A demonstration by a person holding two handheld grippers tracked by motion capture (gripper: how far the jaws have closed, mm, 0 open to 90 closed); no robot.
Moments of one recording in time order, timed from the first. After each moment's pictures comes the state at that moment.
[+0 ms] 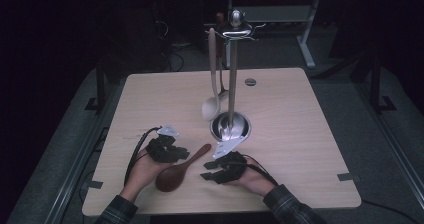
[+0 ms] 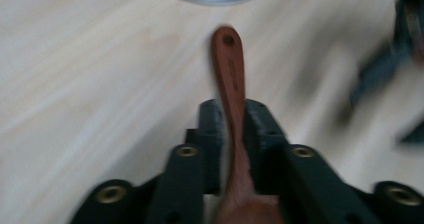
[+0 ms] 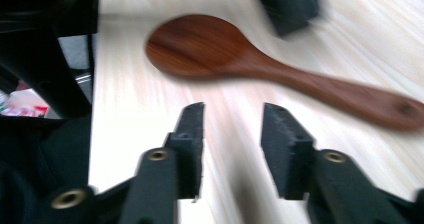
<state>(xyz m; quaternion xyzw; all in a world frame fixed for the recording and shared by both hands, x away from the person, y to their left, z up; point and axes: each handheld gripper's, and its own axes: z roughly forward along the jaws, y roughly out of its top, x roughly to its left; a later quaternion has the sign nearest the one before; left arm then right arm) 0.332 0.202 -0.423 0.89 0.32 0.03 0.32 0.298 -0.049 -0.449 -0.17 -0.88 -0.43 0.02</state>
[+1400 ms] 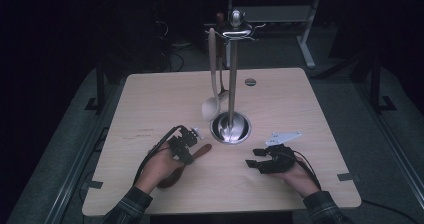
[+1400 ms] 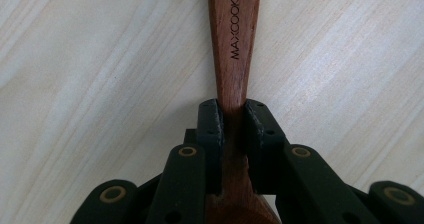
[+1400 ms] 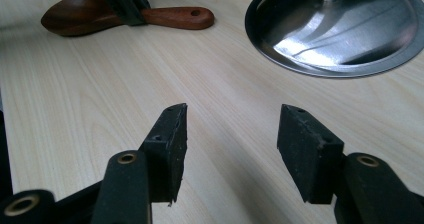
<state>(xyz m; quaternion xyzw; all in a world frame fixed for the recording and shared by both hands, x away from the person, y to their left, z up) 0.352 0.139 -0.434 0.94 0.32 0.02 0.10 0.303 -0.172 -0.449 -0.33 -0.84 -0.43 -0.04</state>
